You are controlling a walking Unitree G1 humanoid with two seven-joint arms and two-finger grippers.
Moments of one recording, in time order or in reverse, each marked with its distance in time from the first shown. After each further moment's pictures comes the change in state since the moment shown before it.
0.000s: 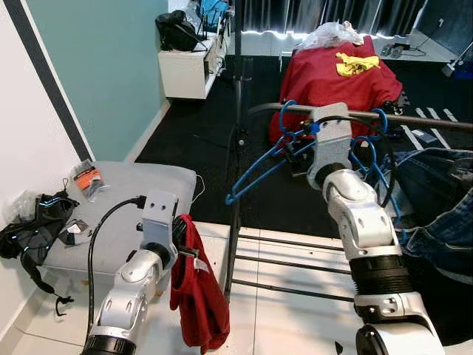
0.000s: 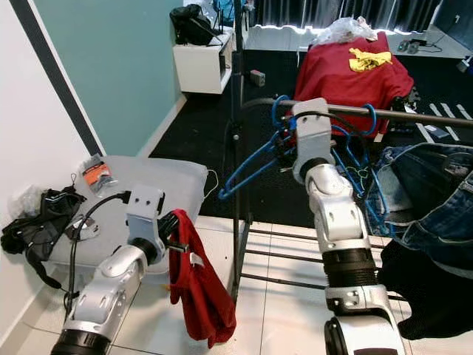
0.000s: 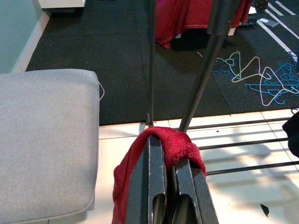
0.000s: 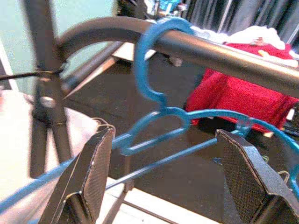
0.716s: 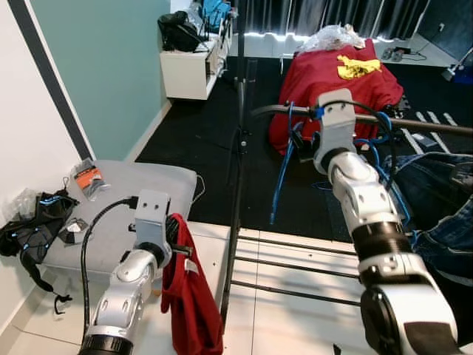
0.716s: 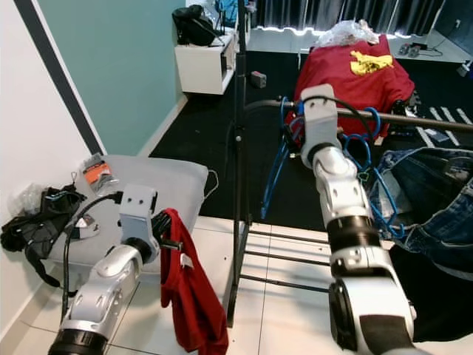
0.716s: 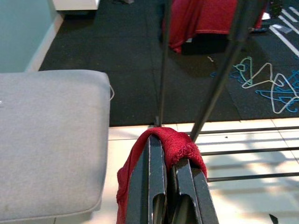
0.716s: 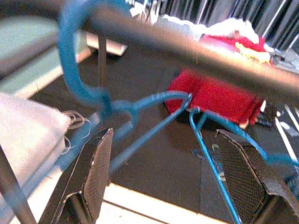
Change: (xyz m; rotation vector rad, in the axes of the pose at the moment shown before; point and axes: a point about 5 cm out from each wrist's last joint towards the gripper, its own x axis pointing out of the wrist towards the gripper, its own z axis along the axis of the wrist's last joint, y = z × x) left arm -0.001 0.006 0.001 0.000 -0.009 0.042; right arm 0.020 -0.035 -0.019 -0.047 0.060 -0.108
